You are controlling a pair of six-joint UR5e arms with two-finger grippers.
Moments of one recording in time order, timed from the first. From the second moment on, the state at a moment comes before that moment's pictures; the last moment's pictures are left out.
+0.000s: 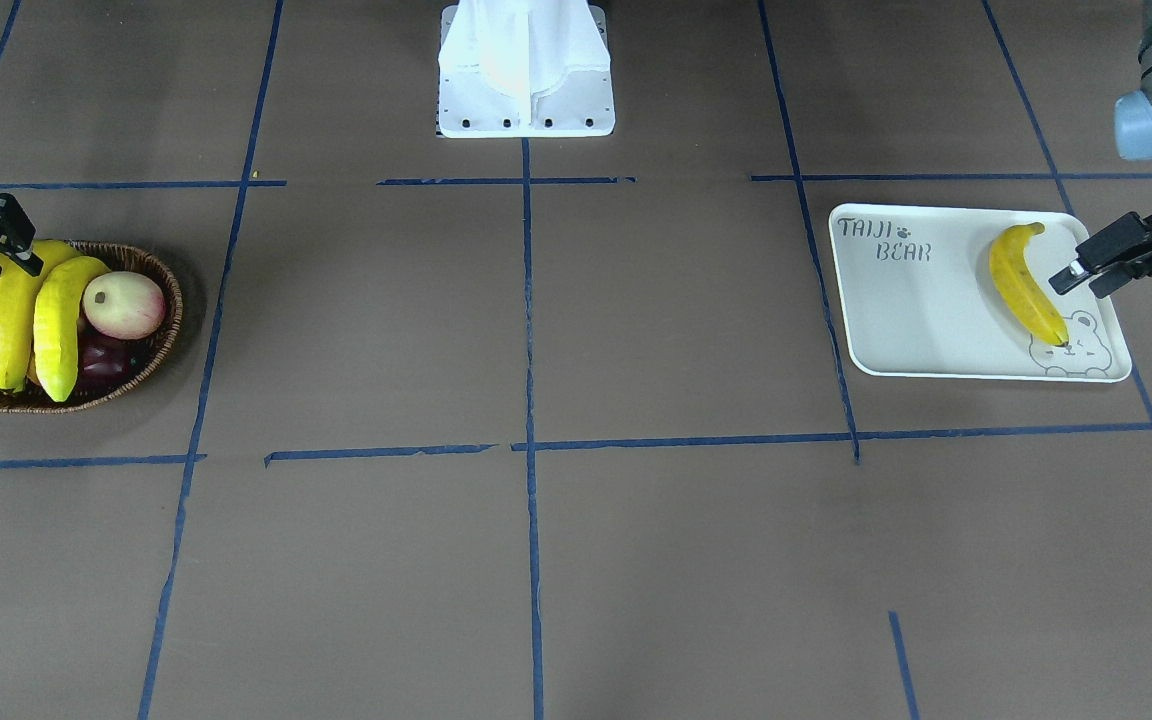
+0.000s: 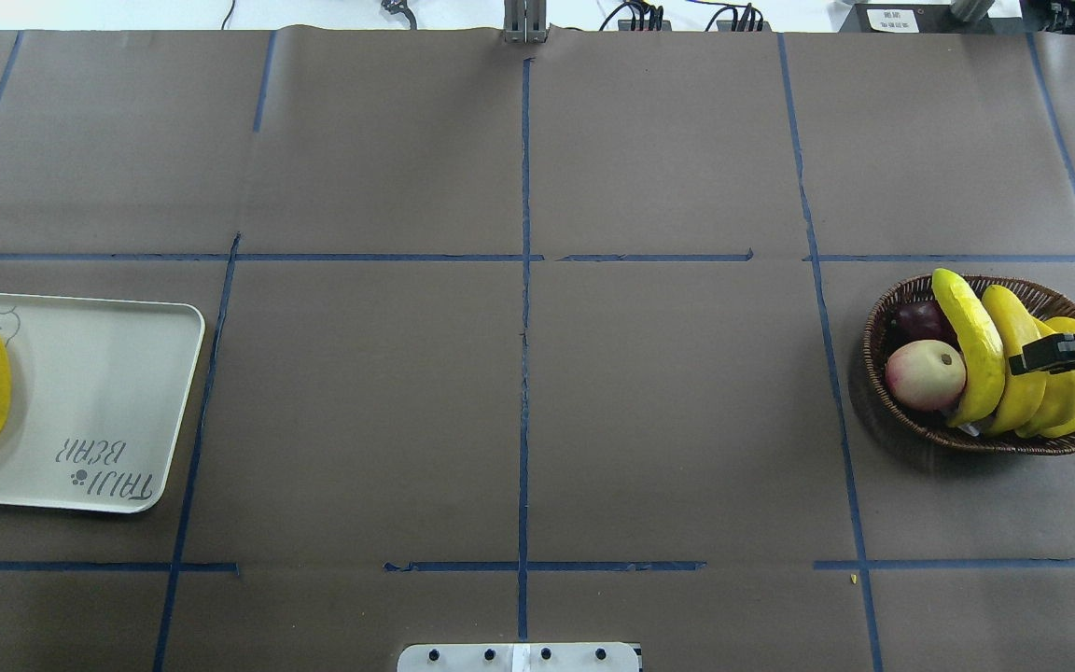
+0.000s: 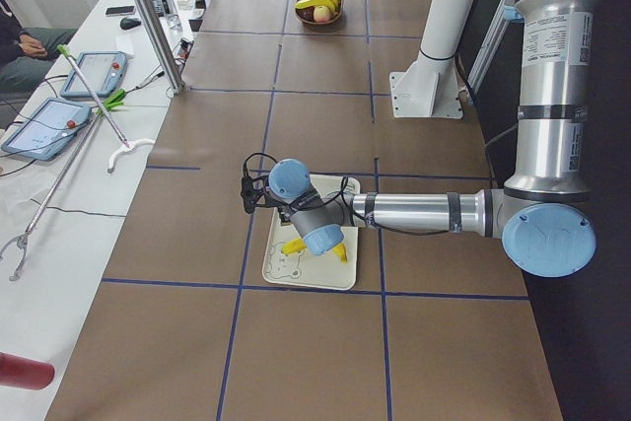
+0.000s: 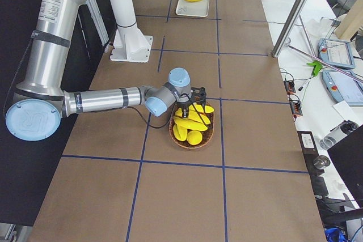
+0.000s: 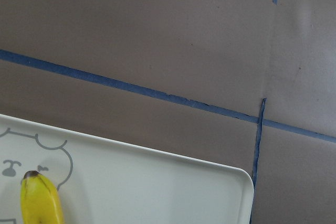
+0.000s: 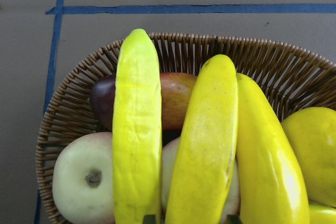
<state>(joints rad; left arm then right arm) -1.26 -1.53 -1.52 -2.60 -2.52 -1.13 1.01 -1.83 1.88 -0.93 2.21 0.80</state>
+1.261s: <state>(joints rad) -1.26 -1.53 -1.52 -2.60 -2.52 -1.13 0.98 -1.82 1.86 -0.93 2.20 0.80</state>
